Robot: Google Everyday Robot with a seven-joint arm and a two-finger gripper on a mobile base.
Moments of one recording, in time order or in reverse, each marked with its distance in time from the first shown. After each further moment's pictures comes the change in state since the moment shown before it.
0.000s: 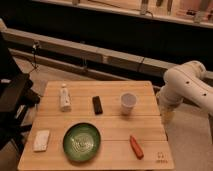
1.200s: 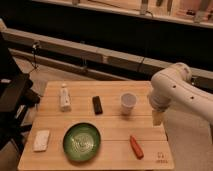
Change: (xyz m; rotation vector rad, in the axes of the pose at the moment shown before) arm -0.043 0.005 0.002 0.027 0.019 -0.055
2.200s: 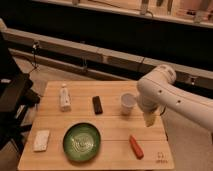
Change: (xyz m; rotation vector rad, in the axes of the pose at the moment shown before) arm -0.058 0.006 -0.006 0.031 -0.004 -0.357
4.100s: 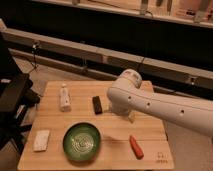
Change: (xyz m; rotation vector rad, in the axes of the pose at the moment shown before) arm -0.112 -0.031 0.014 0.031 -0.053 -0.835
